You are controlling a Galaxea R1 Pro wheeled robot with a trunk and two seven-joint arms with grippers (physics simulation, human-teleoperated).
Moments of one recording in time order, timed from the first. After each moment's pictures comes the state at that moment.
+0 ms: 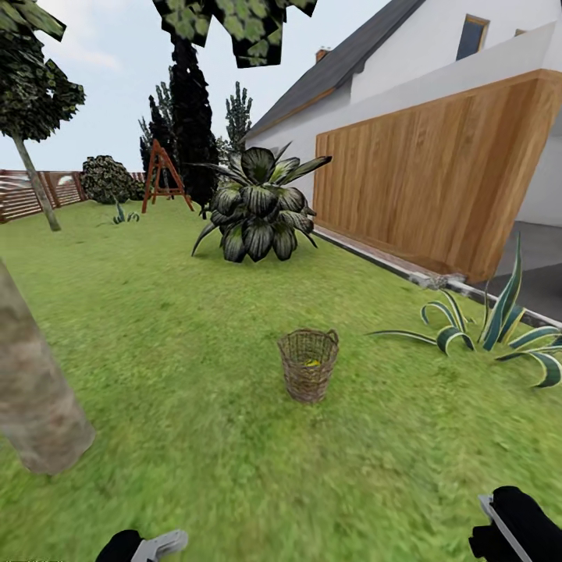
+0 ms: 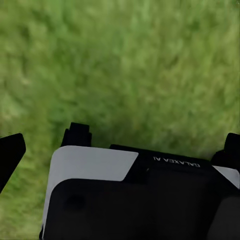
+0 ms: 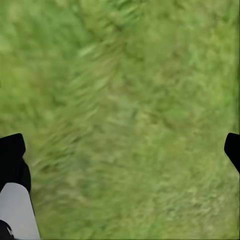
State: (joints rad) left arm -0.29 0.03 0.13 -0.66 0.19 0.84 0.04; right arm -0.40 -0.39 0.09 -0.66 -0.04 0.87 0.08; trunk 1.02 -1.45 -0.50
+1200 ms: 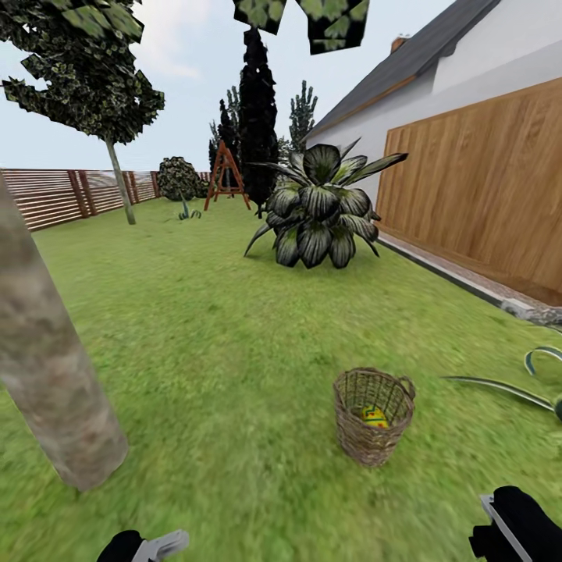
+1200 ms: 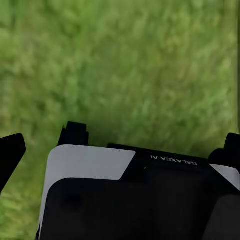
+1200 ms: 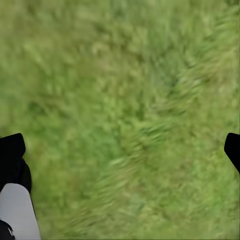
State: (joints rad) left arm -0.29 0.02 0.13 -0.66 0.20 0.84 0.03; right arm -0.40 -0.39 0.08 -0.66 -0.04 0.87 0.08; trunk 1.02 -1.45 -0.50
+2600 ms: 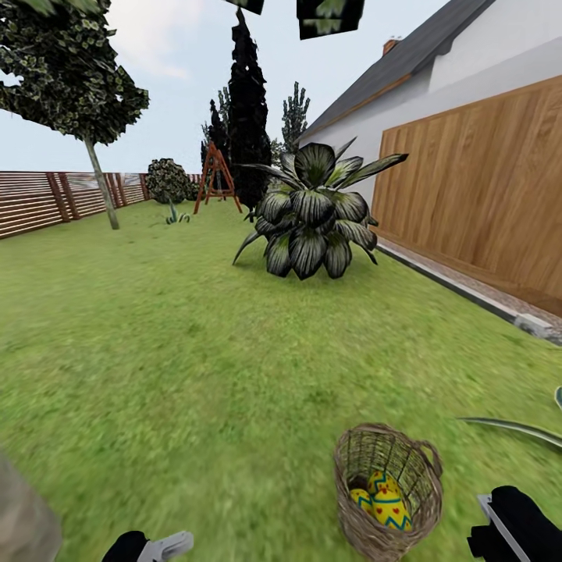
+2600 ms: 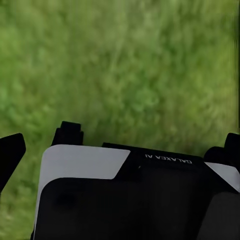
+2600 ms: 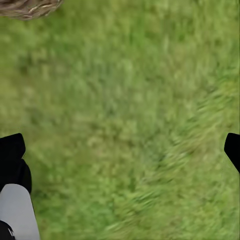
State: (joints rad) left arm -0.29 0.01 0.12 -0.65 0.19 0.84 0.03; right arm -0.40 -0.39 0.09 -0.67 -0.04 0.87 0.08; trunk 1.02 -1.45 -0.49
